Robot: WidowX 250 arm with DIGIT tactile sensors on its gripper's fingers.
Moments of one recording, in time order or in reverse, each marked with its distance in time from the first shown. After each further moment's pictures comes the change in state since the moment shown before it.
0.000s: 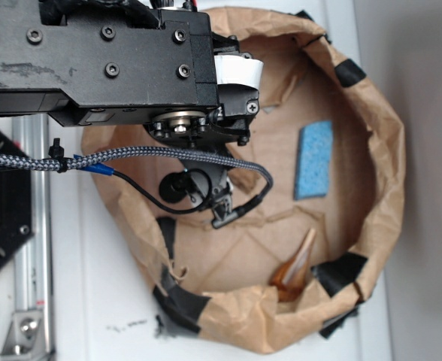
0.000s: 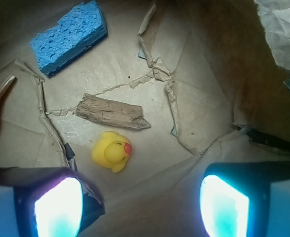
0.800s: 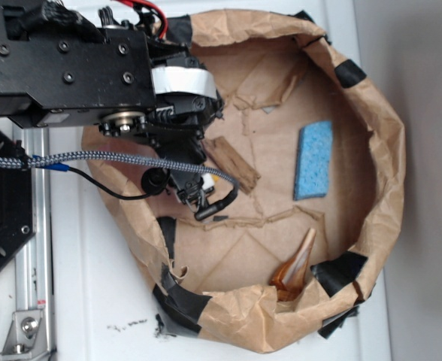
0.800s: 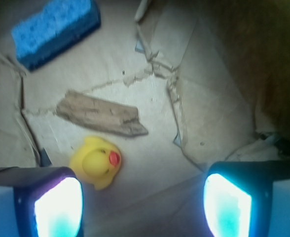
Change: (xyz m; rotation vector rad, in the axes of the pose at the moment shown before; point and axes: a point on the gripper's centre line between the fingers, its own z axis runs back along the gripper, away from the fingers) arm -0.006 0.010 -0.037 -0.047 -0.093 -0.035
